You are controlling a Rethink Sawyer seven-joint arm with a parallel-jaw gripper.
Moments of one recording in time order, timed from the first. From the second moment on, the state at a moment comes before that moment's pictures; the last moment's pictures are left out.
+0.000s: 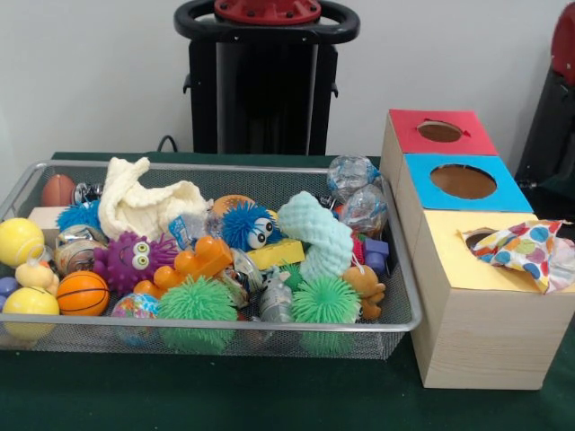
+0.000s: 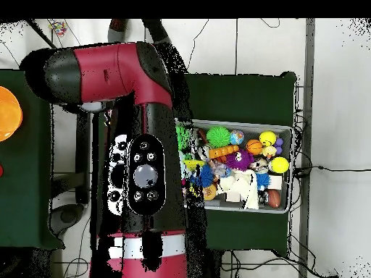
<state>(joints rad) 0.10 -0.46 -0.06 0.80 -0.06 1.13 1.90</state>
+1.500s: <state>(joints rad) 0.09 -0.38 -0.05 0.96 -0.07 0.88 1.90</state>
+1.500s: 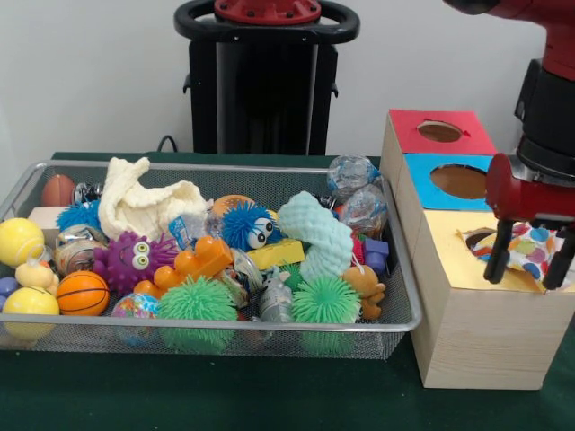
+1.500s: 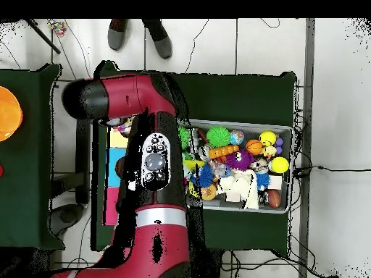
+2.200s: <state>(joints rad) 0.13 -0.58 -0.08 1.24 -0.10 0.81 1.90</state>
